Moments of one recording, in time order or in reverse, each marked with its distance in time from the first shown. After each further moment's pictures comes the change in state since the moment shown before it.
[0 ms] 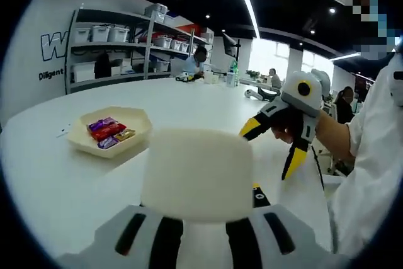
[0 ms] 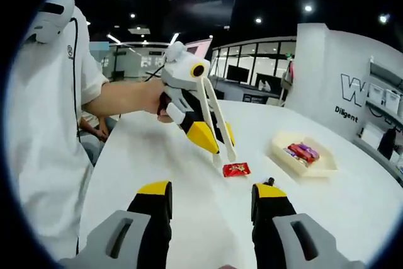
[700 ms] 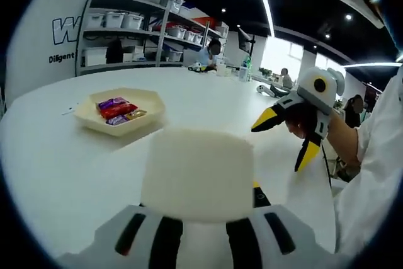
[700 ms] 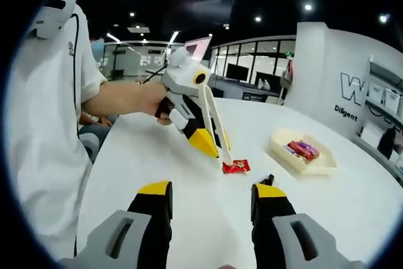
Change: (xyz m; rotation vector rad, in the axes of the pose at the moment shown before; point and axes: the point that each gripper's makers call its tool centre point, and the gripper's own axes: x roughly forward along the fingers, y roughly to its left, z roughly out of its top) left arm -0.002 0.023 -0.023 -0.078 0.042 0.066; right arm 0.001 0.000 -0.005 -0.001 0.011 -0.001
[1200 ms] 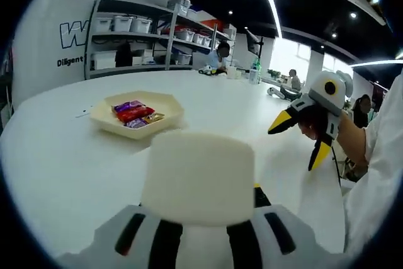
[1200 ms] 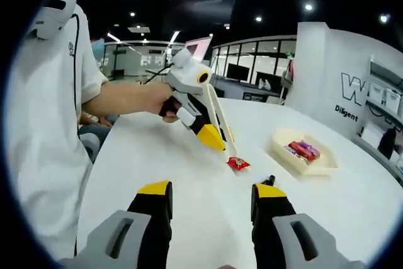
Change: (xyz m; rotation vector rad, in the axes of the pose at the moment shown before) left arm -0.009 0.022 0.008 0.021 -0.030 0.061; right arm 0.002 0.000 0.001 -0.001 0.001 0.002
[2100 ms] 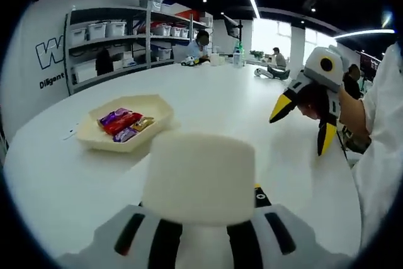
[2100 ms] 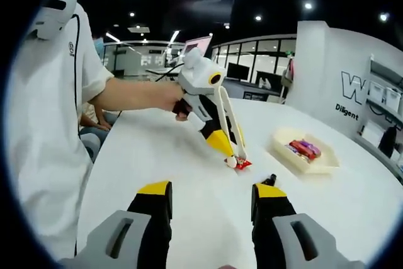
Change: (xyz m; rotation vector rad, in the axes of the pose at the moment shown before) left arm 0.021 0.004 -0.002 0.164 0.088 -0.070; right arm 0.001 0.001 -0.003 0.008 0.003 0.004
